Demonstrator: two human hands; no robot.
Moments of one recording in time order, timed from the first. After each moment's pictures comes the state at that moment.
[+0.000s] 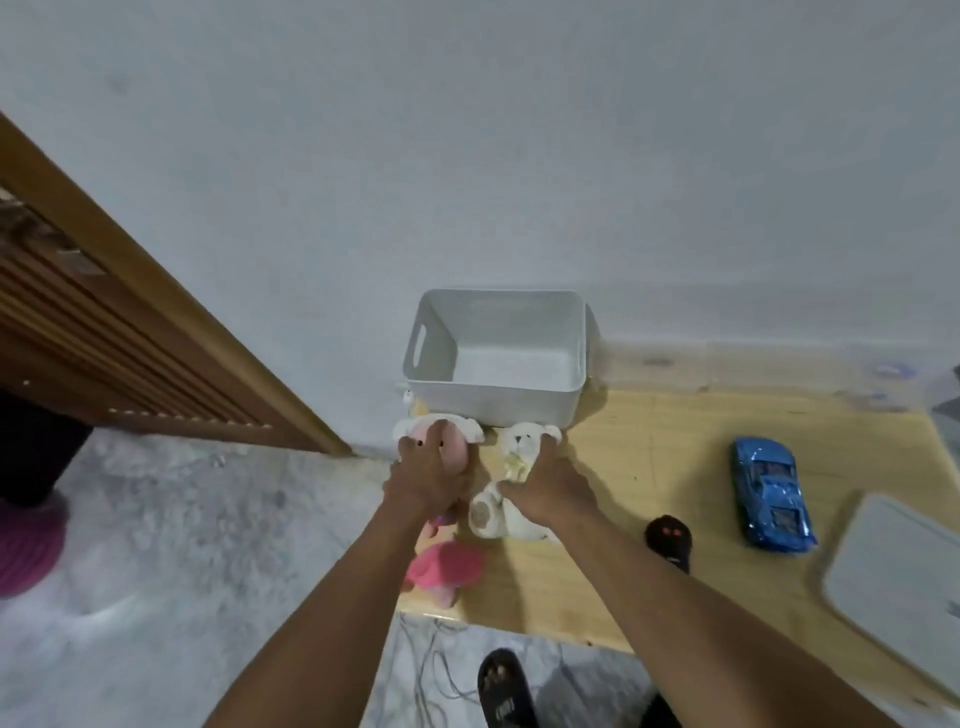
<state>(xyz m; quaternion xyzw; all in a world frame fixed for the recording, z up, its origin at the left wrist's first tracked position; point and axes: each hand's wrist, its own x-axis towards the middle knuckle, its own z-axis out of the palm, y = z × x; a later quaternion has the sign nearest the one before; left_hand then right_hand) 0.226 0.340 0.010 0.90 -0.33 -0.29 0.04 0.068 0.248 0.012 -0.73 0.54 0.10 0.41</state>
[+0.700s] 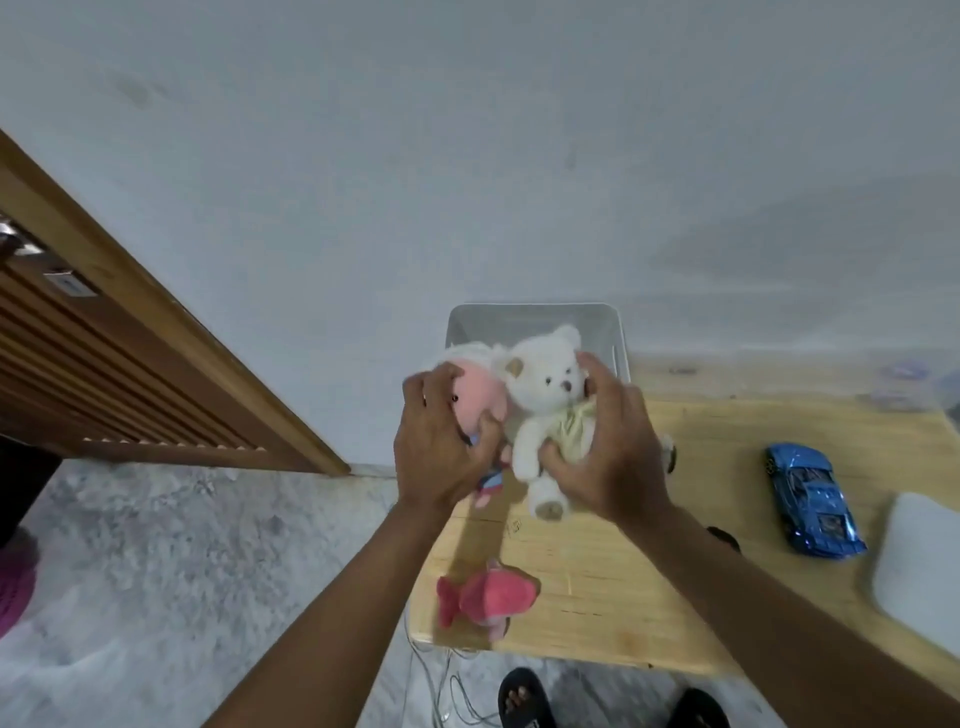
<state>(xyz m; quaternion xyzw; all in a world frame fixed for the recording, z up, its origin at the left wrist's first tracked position) 0.260 0.339 0.081 0.79 -0.45 0.03 0.40 0.084 0.250 0.096 -0.84 0.38 -0.33 0.19</state>
